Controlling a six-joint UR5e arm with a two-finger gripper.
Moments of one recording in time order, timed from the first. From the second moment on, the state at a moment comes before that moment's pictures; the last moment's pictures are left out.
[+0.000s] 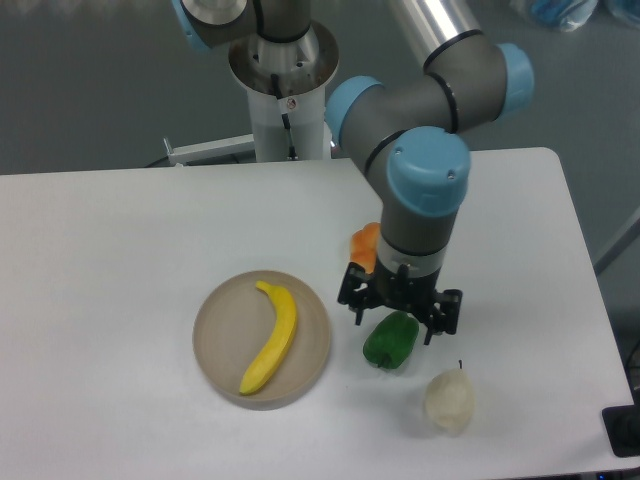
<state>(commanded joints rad) 2.21 -2.01 -1.41 -1.15 1.49 0.72</state>
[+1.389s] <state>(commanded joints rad) 2.05 -2.04 -1.77 -0.79 1.55 0.59</state>
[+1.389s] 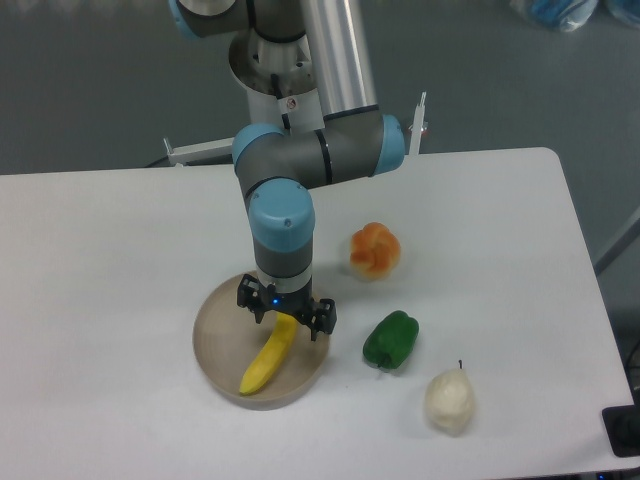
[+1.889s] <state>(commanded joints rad) 2.04 -2.06 -1.78 -0.76 1.56 0.58</state>
